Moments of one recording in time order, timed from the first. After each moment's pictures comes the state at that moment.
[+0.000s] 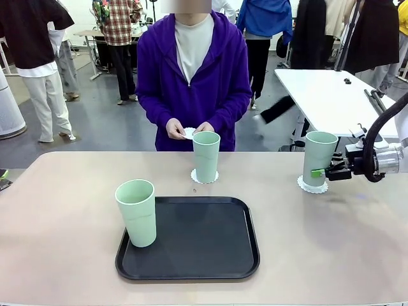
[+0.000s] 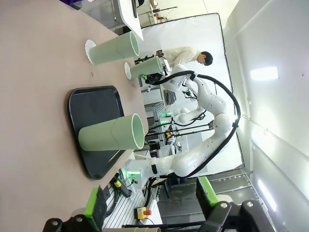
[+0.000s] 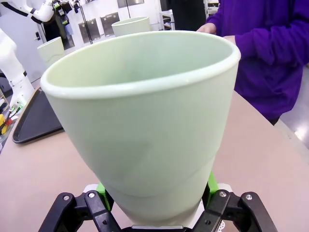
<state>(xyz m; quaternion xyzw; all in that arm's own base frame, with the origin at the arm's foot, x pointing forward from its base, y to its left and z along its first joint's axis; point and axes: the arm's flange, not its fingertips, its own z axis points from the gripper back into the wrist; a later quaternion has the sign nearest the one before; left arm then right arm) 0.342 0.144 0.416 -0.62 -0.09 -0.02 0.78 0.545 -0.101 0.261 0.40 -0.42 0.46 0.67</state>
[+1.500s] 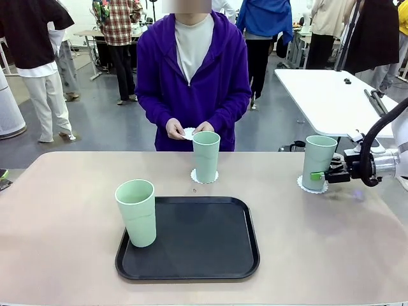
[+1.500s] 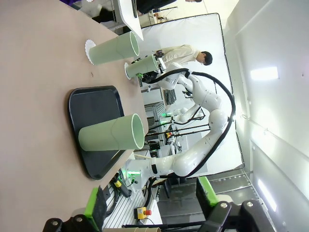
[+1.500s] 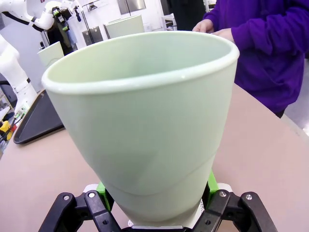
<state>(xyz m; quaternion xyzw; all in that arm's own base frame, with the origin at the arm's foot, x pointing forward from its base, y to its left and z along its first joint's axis) 0.342 0.144 0.416 -0.62 -0.09 -0.02 0.78 0.561 -0.111 0.234 0.43 -0.41 0.44 0.67</state>
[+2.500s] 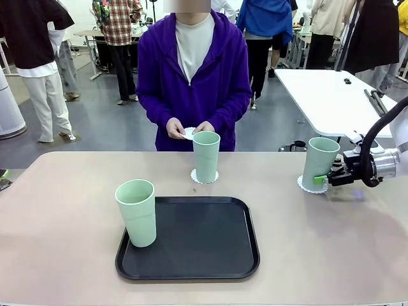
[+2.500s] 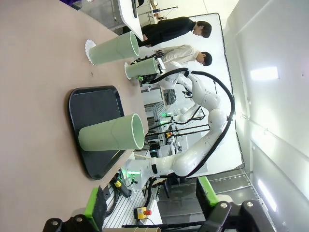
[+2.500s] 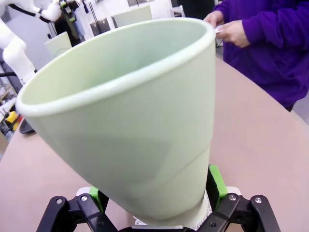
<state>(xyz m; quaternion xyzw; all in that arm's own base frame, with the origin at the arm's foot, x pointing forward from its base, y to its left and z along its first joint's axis) 0.342 0.144 0.416 -0.62 -0.09 -0.02 0.78 0.561 -0.114 0.231 0.43 -0.38 0.46 0.67</state>
